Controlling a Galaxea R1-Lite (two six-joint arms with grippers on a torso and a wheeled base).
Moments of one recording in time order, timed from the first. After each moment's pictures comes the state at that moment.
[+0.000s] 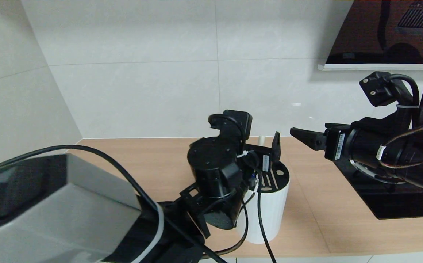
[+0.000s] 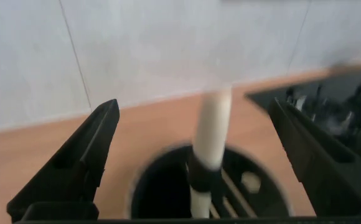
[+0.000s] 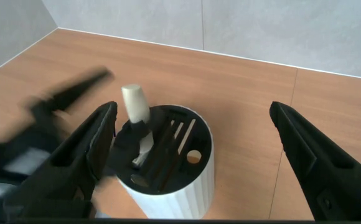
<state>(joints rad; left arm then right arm) -0.91 2.09 -1.00 -1.26 0.50 0.00 0.58 1.47 -0.81 -0.53 -0.14 0.13</state>
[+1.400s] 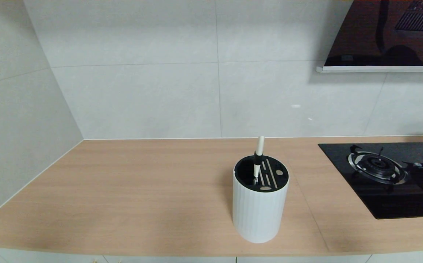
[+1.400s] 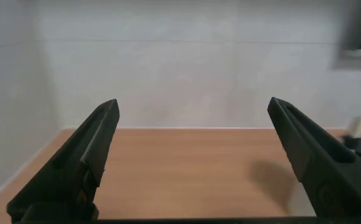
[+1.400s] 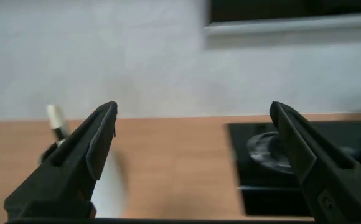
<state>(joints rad) -0.28 0.39 -0.48 -0.20 0.32 0.04 0.15 0.38 -0.39 -0.24 -0.17 -0.02</state>
